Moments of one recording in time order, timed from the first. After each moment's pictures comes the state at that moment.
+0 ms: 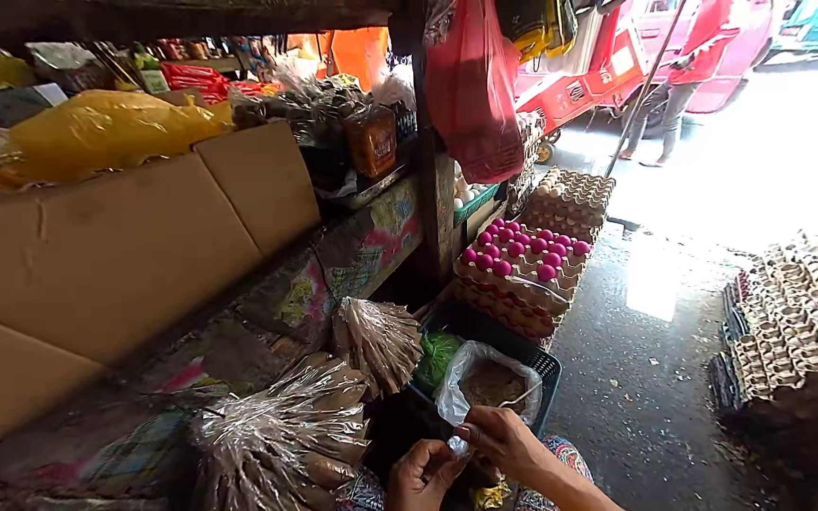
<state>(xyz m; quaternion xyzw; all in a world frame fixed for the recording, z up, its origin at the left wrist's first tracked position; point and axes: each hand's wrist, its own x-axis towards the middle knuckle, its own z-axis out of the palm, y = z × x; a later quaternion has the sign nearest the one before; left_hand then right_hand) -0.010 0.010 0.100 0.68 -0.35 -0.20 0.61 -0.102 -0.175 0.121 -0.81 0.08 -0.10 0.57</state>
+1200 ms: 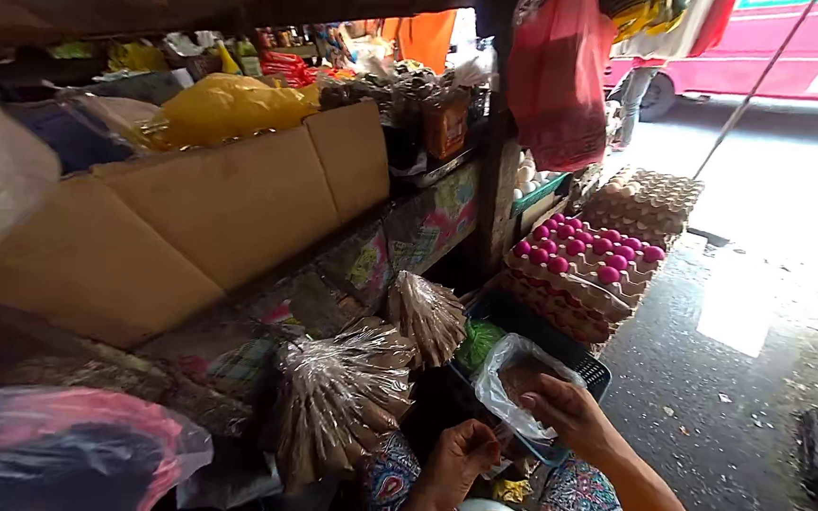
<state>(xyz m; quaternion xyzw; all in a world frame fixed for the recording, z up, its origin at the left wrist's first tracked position) -0.010 0.018 0.110 0.57 -0.30 -0.37 0.67 -0.108 -0.191 0.140 -0.78 0.02 -0.22 0.58</state>
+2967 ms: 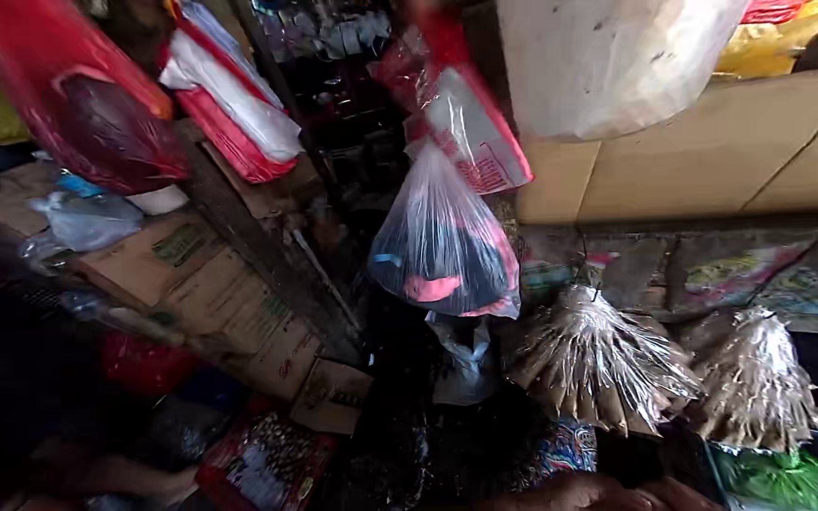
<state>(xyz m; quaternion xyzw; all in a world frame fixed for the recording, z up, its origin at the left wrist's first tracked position) -0.054 0.110 0.107 0.73 -0.30 -0.12 0.60 -0.048 -0.091 0.144 -0.87 -0.27 -0.01 0.42</state>
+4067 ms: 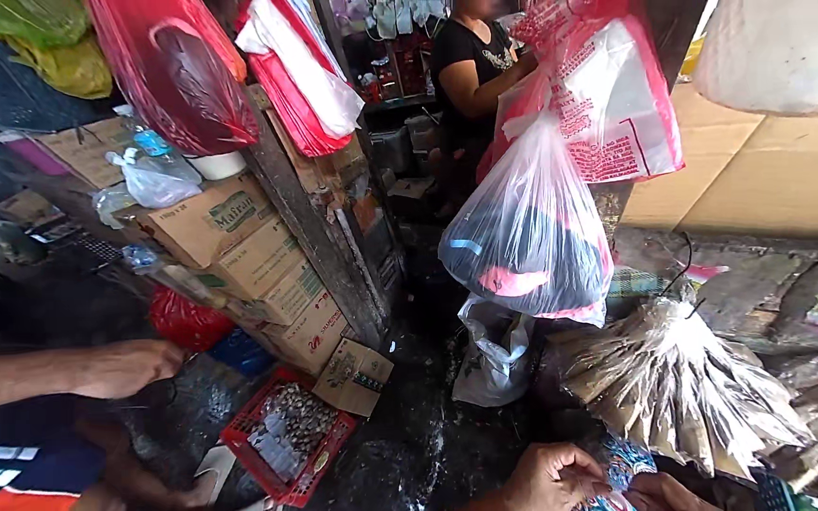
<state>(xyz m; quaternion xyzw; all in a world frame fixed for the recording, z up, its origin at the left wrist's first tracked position) -0.072 0.190 0.089 0.70 -0.16 0.06 0.69 -0.037 -0.021 0.141 -0.83 -0.33 0.05 0.45</state>
